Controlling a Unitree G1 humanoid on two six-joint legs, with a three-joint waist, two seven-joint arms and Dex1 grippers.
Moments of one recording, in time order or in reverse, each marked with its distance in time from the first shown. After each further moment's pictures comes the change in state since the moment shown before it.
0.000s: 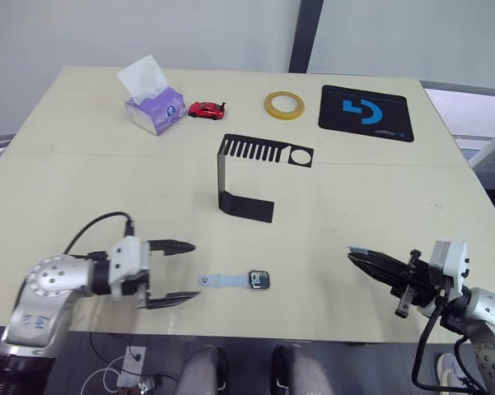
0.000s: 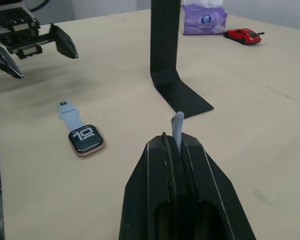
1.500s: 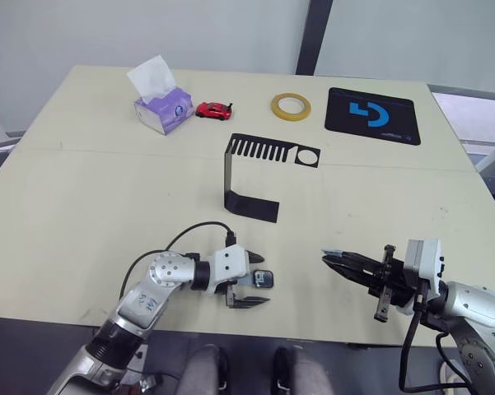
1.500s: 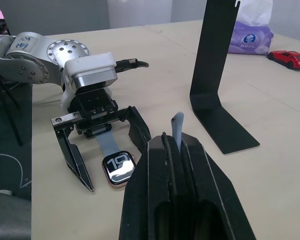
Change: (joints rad) left arm -0.198 -0.231 -0.384 0.172 0.287 0.075 0.185; right arm -0.042 -0.010 0.095 -0.108 -0.013 0.049 -0.055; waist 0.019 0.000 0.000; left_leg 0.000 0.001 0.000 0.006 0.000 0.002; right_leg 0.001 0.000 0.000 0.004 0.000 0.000
